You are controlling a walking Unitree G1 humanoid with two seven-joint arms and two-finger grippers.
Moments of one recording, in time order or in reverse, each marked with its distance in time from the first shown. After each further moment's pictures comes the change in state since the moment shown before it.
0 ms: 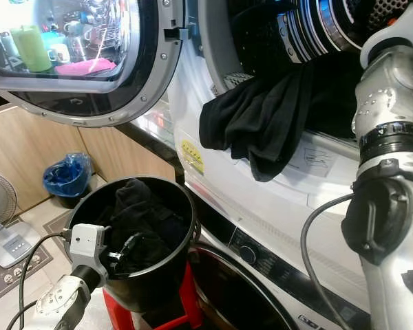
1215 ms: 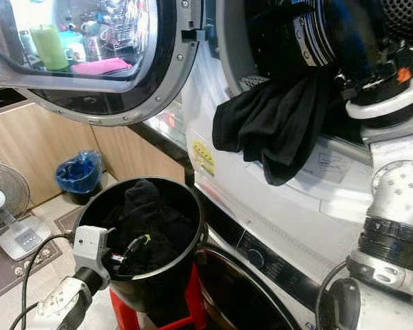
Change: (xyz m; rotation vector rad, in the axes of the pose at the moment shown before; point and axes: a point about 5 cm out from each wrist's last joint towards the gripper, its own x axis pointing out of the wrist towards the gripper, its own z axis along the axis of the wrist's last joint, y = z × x) left arm -0.002 -0.006 -0.003 -0.002 0.003 -0.053; right arm -0.115 0.039 0.030 0.414 -0.226 1.270
